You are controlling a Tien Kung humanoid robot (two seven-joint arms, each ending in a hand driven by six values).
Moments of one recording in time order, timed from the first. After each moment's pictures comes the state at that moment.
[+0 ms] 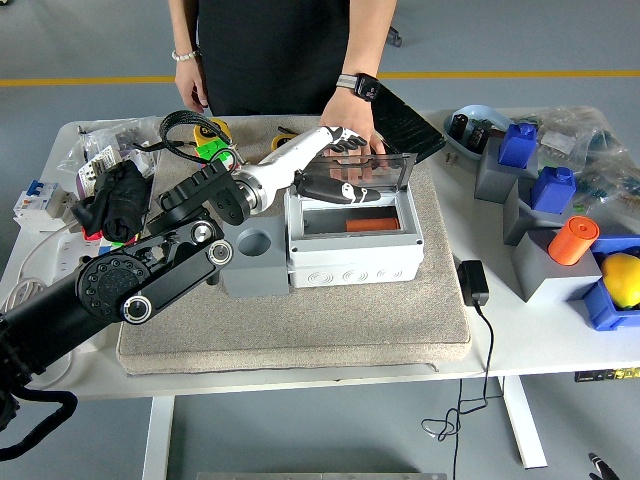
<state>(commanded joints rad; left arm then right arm) -0.82 0.13 -0.66 -1.17 1.44 0.06 0.25 0.19 -0.20 0.29 0.30 0.46 -0.24 0.04</state>
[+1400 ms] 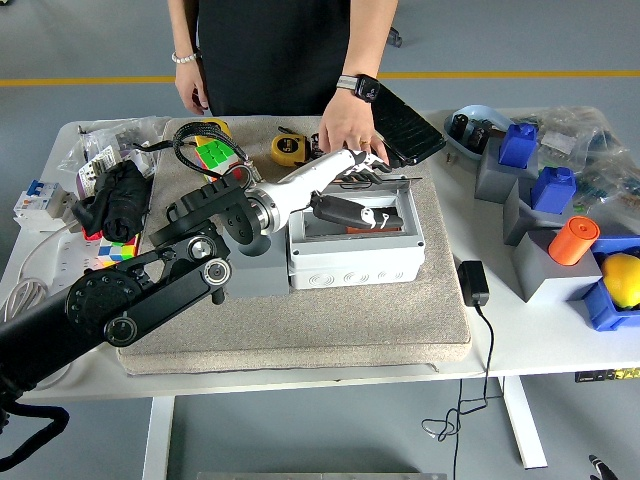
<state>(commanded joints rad) -0.78 0.15 -0.65 -1.32 1.39 0.00 0.33 0.18 -0.20 0.31 0.30 0.45 -0.24 0.05</state>
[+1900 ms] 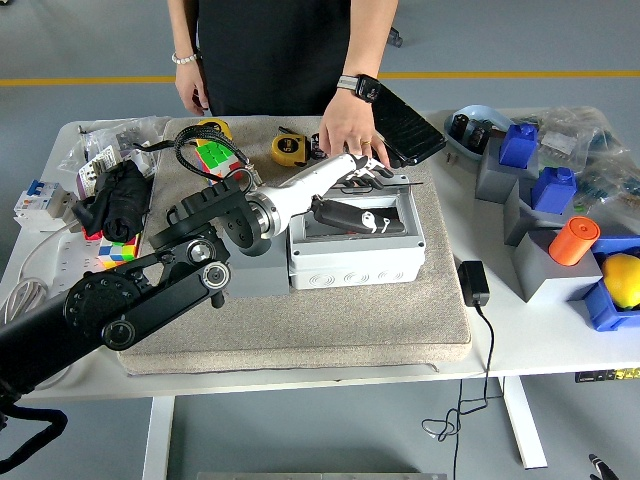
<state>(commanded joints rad) -0.77 0.16 -0.64 -1.35 1.38 -0.01 0.34 0.18 -0.20 0.31 0.30 0.45 -0.24 0.05</state>
